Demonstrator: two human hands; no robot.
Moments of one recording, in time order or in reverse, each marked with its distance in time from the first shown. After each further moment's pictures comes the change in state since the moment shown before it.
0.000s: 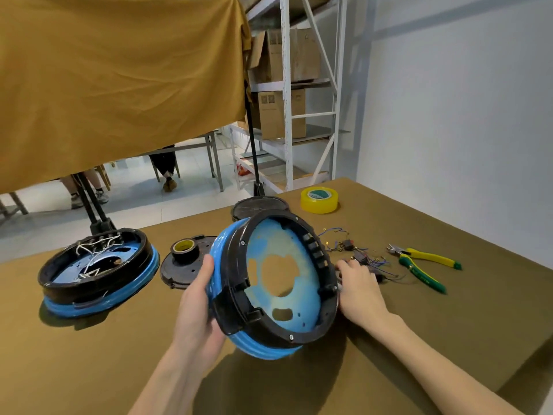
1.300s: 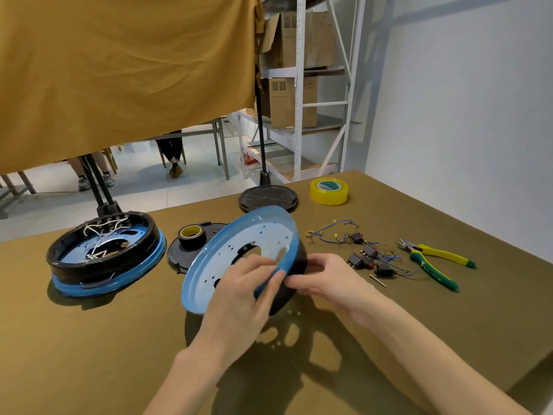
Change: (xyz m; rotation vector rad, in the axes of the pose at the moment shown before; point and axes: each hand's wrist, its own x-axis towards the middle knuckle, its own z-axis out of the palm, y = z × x) left_hand 0.009 -0.023 -0.008 1.366 -0.217 0.993; right_hand -0.014 -0.076 -0.037 1.167 -0.528 0.122
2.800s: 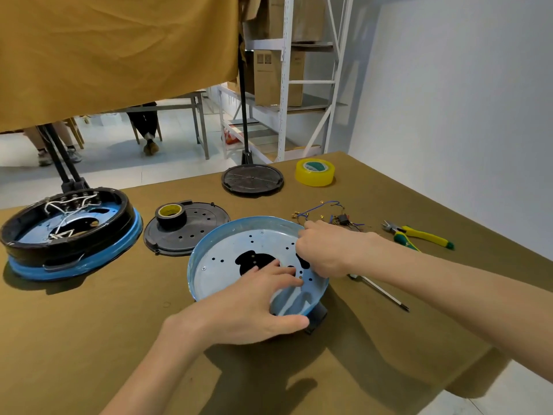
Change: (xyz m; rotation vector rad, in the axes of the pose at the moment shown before) left_hand 0.009 -0.010 0.015 -0.012 -0.929 -0.164; right_hand 0.033 -0.032 -0.022 -1.962 -0.353 -0.221
